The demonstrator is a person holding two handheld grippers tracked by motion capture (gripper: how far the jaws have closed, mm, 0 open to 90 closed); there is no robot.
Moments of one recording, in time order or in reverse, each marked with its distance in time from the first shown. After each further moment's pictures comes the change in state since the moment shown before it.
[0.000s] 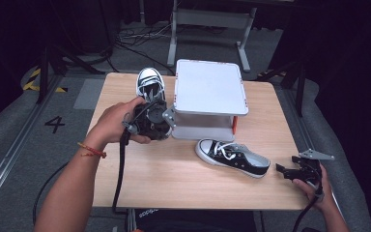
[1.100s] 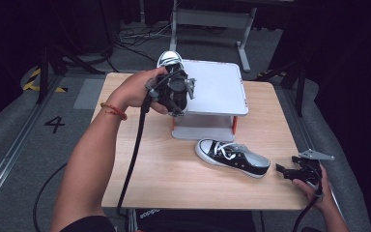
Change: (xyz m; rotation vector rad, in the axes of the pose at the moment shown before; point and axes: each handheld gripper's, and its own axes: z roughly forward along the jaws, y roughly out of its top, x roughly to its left) left arm 0.072 0.052 -0.005 0.012 -0.062 0.106; right arm 0.001 0.000 -0.001 0.000 -0.006 0.000
